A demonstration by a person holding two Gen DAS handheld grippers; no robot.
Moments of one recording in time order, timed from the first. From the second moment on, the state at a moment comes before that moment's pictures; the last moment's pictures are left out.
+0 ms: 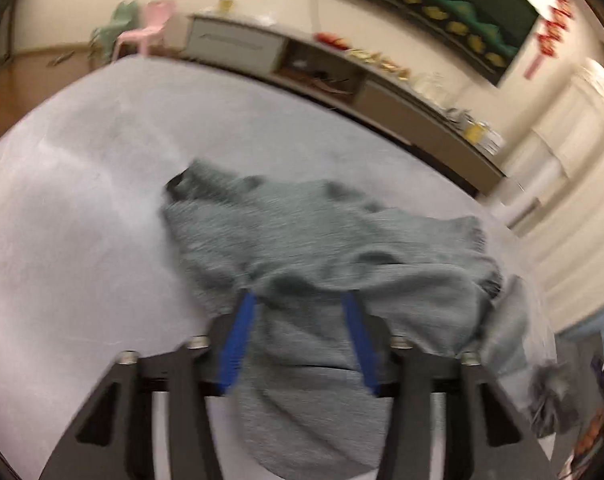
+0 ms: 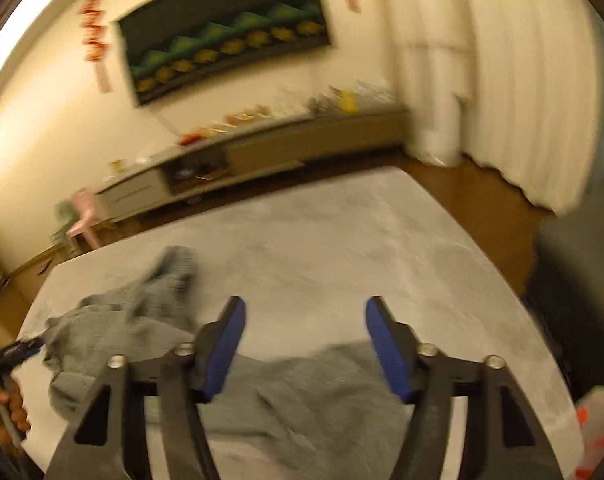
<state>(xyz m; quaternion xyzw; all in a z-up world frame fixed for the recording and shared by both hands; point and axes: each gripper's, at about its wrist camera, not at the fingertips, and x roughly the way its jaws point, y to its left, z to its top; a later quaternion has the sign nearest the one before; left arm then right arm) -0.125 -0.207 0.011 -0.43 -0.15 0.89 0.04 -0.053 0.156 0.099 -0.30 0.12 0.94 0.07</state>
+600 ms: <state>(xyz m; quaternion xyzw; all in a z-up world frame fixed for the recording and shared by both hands) -0.031 -0.157 -0.015 -0.43 -0.04 0.85 0.30 -0.123 0.060 0.049 -0.46 0.07 0.88 -0.04</state>
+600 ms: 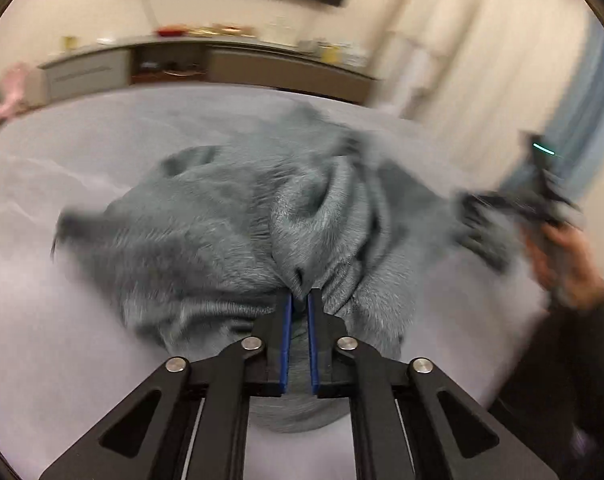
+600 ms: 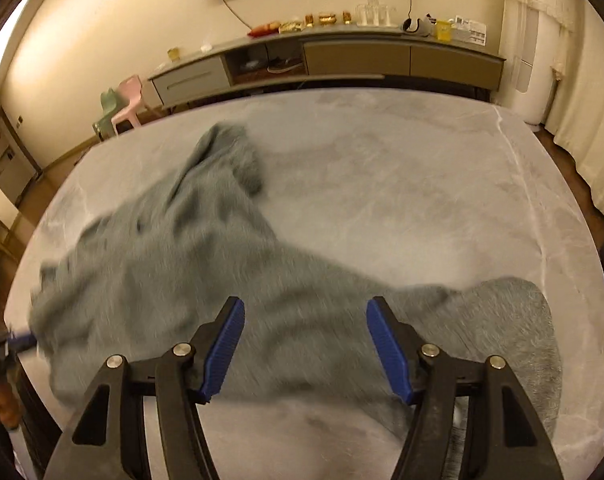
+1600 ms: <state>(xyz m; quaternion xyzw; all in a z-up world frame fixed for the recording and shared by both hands) -0.100 -0.193 -0.037 -0.47 -0.10 0.86 0.18 -0.111 -0.037 0.050 -0.47 0.09 0.87 -0.13</state>
